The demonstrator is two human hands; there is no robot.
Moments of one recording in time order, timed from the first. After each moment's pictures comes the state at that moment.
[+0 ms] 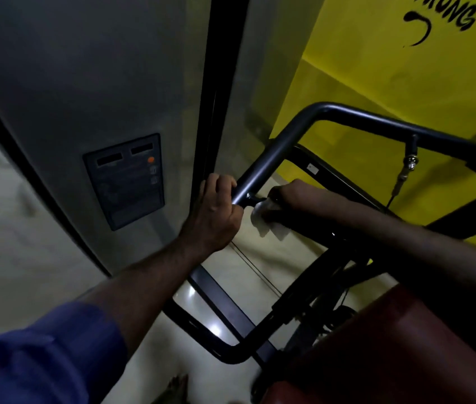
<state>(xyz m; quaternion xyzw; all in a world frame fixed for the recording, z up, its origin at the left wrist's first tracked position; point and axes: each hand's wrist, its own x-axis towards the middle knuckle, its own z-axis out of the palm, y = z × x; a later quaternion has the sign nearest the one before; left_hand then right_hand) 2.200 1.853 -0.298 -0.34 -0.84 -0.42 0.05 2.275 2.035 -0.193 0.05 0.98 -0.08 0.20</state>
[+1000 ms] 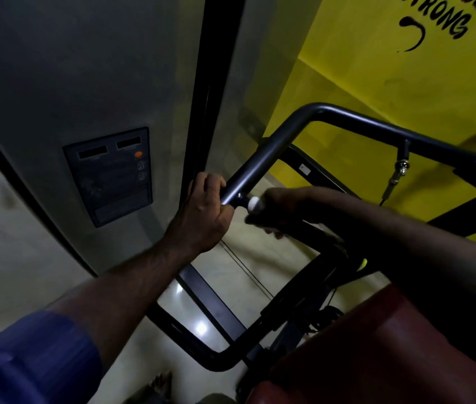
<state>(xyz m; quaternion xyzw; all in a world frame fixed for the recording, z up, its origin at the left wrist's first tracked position) 2.201 1.852 -0.298 -0.33 -0.83 -0.46 0.02 2.272 2.049 -0.210 0.22 0.86 -0.33 0.31</state>
